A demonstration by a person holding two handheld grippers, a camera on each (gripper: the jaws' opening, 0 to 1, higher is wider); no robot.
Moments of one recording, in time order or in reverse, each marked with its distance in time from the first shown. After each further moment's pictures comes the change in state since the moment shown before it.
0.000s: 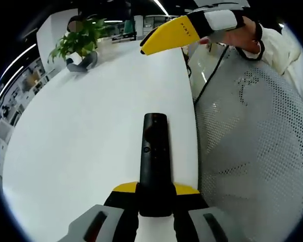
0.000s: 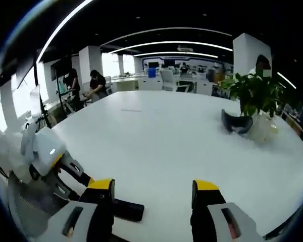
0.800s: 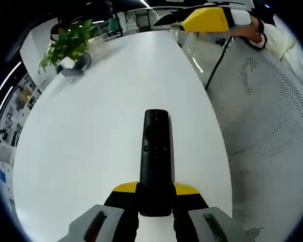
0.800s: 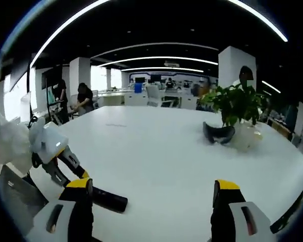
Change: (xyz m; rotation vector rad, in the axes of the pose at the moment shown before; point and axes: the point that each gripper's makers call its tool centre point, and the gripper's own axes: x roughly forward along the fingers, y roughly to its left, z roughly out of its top) left arm -0.007 0.063 -0.007 0.152 0.100 0.012; right arm -0.013 -0.028 0.009 0.012 -0.128 -0.134
